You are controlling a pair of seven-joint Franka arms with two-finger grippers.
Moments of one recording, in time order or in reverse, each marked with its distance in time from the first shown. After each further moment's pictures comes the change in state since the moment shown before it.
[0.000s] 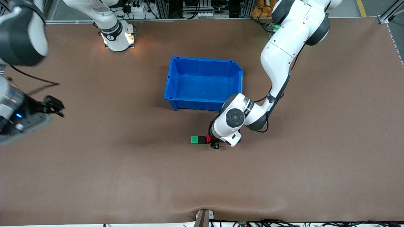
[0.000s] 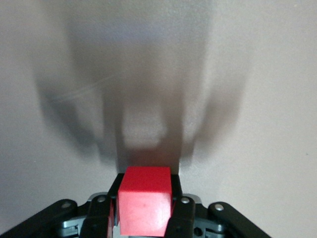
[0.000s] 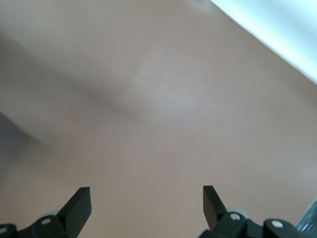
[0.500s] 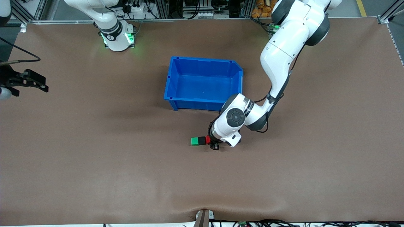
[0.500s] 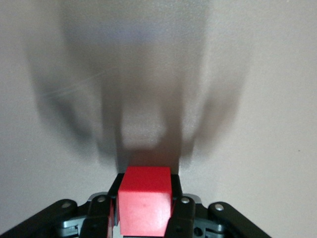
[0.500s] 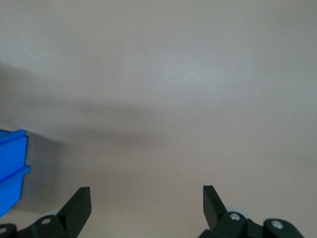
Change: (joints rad) left arm 0.000 0.003 0.002 0.001 0.000 0.024 0.000; right arm -0.043 -0.235 -0.067 -0.272 0.091 0.001 0.266
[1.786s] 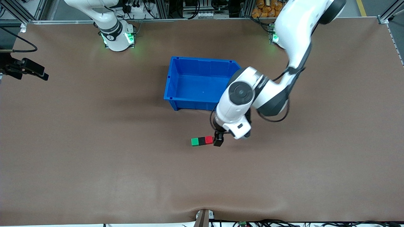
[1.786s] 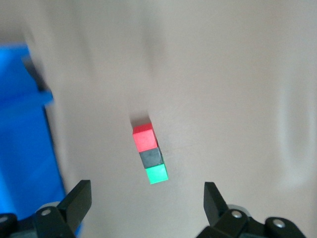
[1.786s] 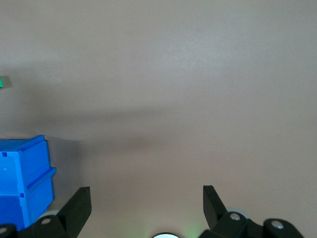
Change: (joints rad) left arm 0.019 -0.339 0.006 0.056 0.087 -0.426 0.254; right arm -0.007 -0.085 -0.006 -0.072 0.041 -0.056 0.174
